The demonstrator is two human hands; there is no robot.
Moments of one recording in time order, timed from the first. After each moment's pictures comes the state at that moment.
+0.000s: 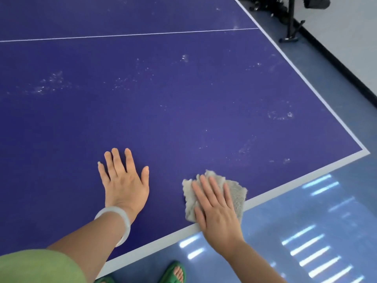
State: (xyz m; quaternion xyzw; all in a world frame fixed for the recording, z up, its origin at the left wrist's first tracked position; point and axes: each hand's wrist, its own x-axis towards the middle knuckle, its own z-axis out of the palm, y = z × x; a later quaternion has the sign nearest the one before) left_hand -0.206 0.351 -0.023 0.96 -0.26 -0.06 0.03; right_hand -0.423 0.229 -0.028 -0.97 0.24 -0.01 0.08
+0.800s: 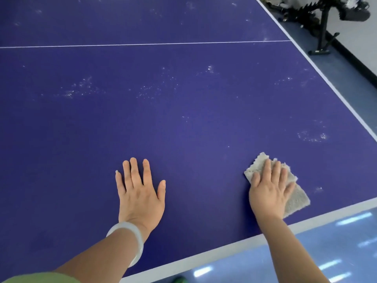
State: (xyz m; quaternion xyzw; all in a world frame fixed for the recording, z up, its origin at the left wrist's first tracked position) left_hand -0.206 0.349 -0.025 0.97 -0.25 -0.06 0.01; right_hand -0.371 0.110 -0.021 -0.82 0.56 -0.02 0.10
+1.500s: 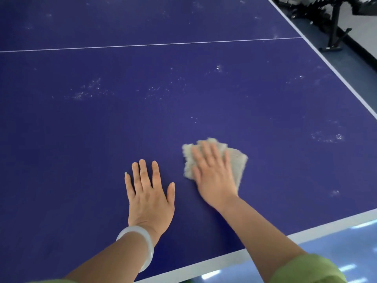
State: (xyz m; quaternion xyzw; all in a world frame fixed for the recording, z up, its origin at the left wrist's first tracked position) left_hand -0.205 0.349 -0.024 0.97 -0.25 -0.07 0.02; right_hand -0.260 0.175 -0.031 -0.97 0.22 0.01 0.04
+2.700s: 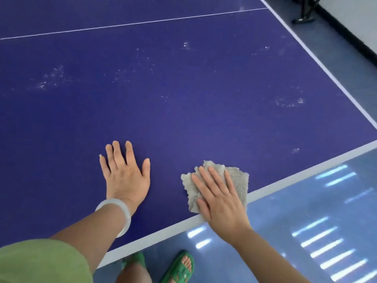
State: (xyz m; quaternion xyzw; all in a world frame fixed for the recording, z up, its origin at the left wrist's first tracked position) left_hand -0.205 0.351 -0.030 0.97 -0.25 -0.04 0.05; right_hand -0.424 0.212 -0.032 -0.98 0.18 0.00 0.06
